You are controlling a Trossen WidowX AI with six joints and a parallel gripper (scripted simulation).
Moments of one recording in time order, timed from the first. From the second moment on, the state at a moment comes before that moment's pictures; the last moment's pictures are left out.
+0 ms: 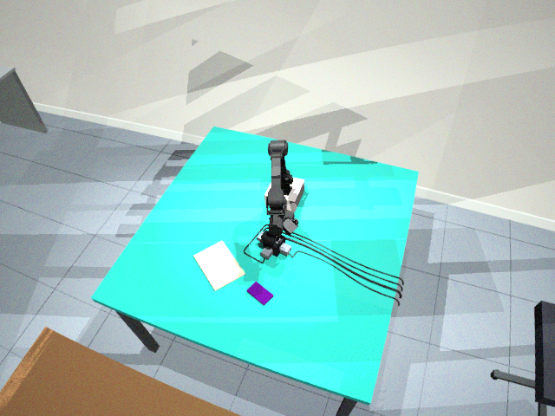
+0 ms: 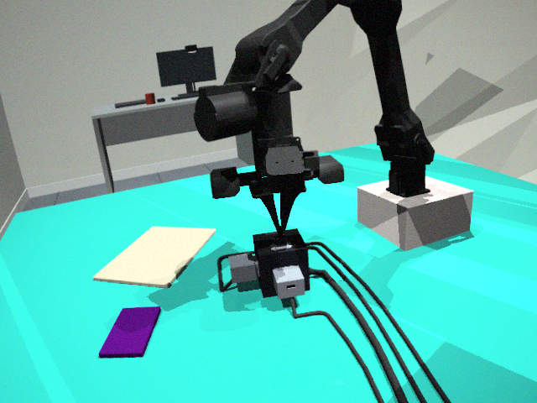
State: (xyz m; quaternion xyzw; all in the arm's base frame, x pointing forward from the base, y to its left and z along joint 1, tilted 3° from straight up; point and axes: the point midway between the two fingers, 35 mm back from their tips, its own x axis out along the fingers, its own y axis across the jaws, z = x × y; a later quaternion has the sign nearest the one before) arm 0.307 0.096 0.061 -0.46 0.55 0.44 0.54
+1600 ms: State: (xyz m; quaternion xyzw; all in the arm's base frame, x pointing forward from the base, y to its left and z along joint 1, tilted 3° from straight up) arm 0.306 0.097 0.082 -0.46 0.55 0.44 0.54
